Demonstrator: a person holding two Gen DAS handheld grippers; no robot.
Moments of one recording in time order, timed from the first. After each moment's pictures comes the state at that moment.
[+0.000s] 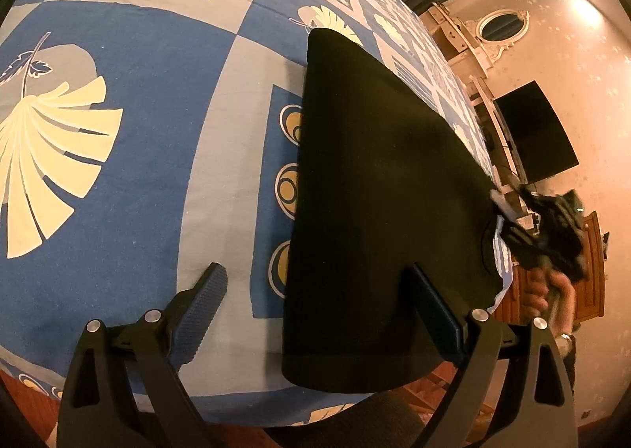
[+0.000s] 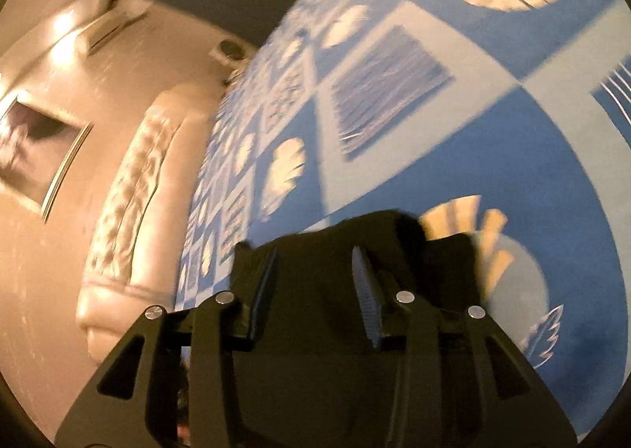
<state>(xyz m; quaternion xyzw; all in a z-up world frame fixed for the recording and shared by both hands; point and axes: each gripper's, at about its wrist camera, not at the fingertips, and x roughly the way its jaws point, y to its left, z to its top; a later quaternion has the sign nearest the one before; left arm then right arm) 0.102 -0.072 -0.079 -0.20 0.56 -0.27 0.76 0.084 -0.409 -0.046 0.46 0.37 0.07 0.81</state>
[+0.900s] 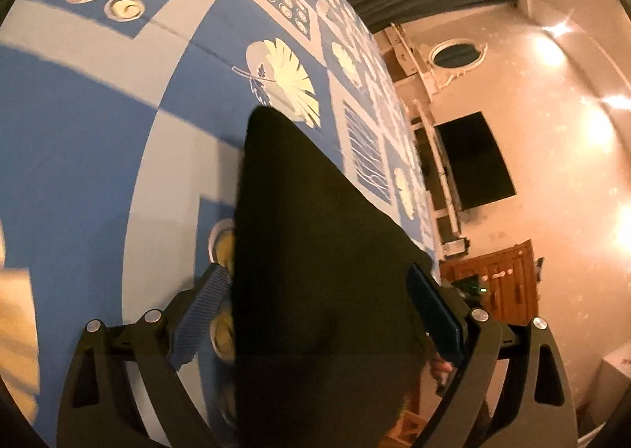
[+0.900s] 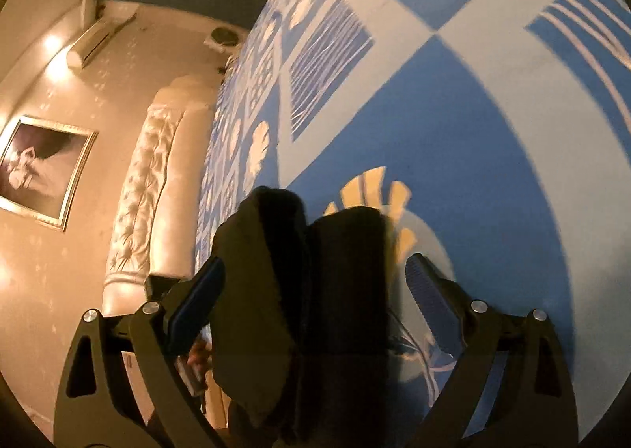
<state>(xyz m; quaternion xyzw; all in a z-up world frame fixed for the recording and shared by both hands) 0.194 -0.085 -0.079 -0.30 0.53 -0.36 0.71 0.072 -0.450 -0.095 0.49 0.40 0.13 0.76</state>
